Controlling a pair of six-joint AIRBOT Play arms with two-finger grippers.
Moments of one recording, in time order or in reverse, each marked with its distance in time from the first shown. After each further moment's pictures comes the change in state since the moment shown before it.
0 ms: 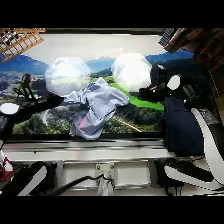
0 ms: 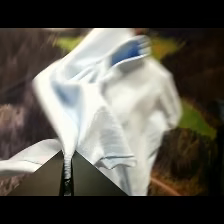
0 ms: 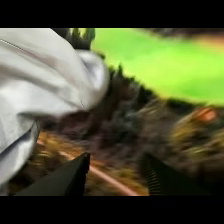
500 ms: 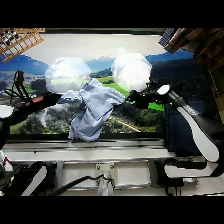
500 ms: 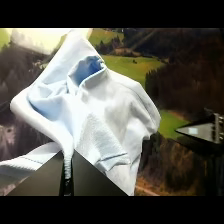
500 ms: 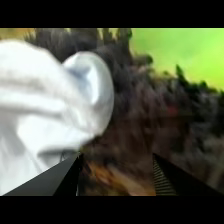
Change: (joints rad) left arm 0.007 0.073 0.001 -0.005 0.002 0.000; right arm 0.003 -0.204 -0.101 0.437 -0.241 -0.064
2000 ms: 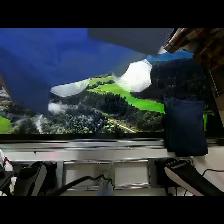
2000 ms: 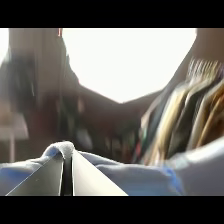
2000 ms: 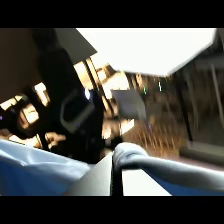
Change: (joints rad) left arm 0.077 0.347 0.763 0.053 0.147 0.018; right arm 0.116 0.535 0.974 -0.084 0.063 -0.158
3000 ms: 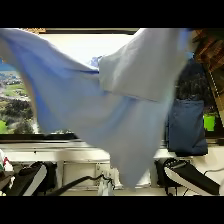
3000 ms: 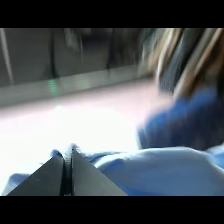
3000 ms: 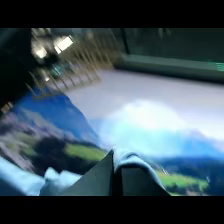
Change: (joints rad) left arm 0.000 -0.353 0.057 0.193 -0.385 0.000; right arm 0.000 -0.165 -0.111 -0.290 0.177 0.065
